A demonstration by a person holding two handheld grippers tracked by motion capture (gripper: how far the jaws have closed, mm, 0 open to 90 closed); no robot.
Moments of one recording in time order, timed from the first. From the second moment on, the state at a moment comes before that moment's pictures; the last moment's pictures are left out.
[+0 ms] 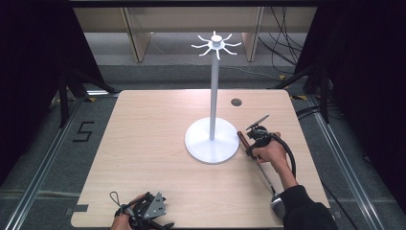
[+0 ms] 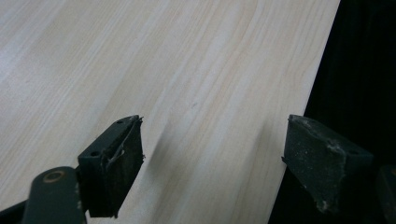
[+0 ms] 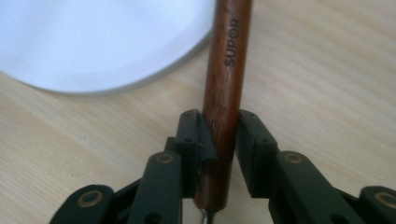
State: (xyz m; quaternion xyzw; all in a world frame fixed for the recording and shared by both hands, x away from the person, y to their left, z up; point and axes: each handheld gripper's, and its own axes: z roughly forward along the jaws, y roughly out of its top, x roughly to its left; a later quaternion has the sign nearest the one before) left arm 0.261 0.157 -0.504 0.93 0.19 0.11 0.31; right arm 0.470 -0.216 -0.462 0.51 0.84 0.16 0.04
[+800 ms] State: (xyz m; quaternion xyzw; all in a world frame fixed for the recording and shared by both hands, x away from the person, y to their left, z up) left arm 0.262 0.156 -0.504 0.93 0.19 0.12 0.31; right arm 0.416 -0.253 -0.384 0.41 0.83 0.35 0.16
